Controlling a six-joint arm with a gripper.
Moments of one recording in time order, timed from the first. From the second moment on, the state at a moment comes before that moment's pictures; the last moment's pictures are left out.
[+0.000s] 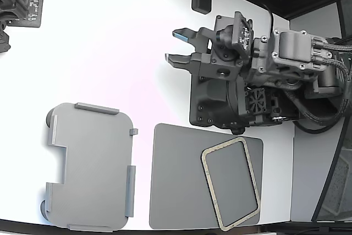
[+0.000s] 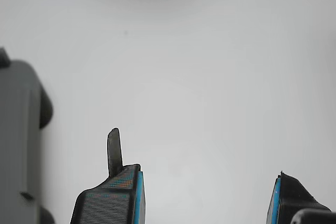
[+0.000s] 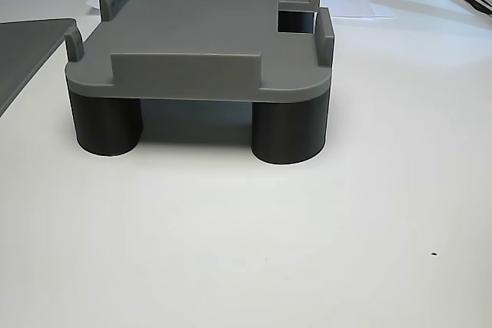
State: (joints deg) arm 5.3 164.5 146.4 56.6 13.4 7.9
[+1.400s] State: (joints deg) arm 77.3 94.2 90.0 84.4 4.8 -12.1
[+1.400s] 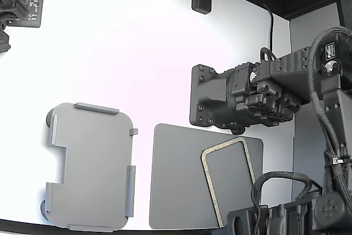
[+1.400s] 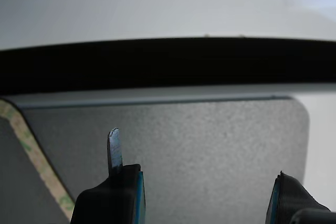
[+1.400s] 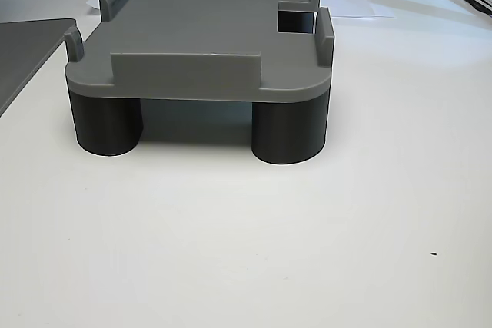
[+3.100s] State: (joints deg) arm 83.5 92.7 111.0 74.2 -2.8 -23.3
